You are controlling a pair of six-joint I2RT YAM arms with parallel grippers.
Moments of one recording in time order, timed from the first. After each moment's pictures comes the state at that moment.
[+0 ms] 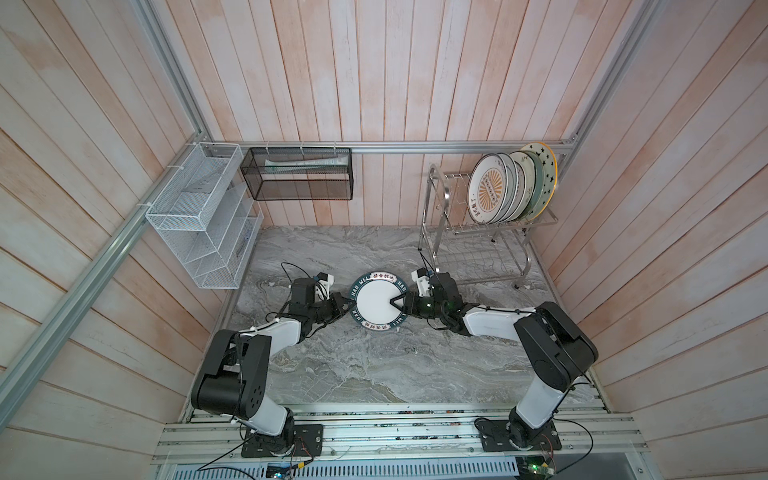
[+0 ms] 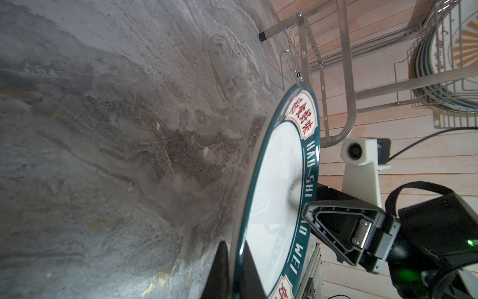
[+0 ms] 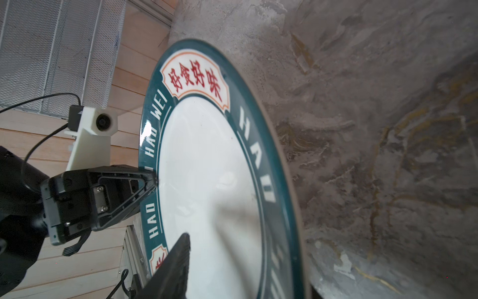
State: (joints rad) left arm -0.16 1.55 0.65 0.27 0.71 -0.71; right arm 0.60 1.75 0.85 0.36 -0.46 0.81
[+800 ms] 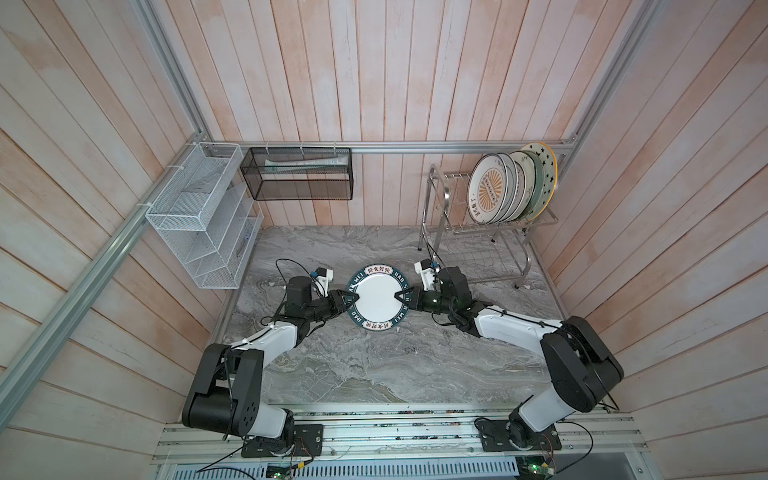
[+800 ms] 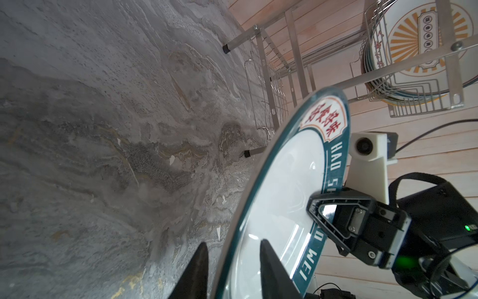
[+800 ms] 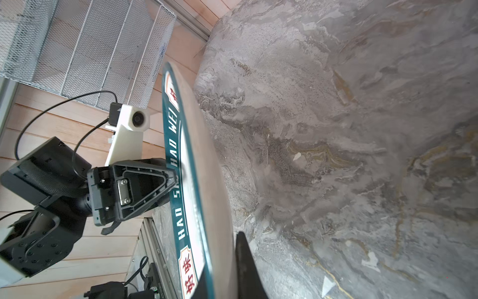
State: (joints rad) left arm -0.16 1.45 0.63 0.30 0.75 -0.72; right arm 0.60 1.59 0.85 0.29 -0.48 0.75
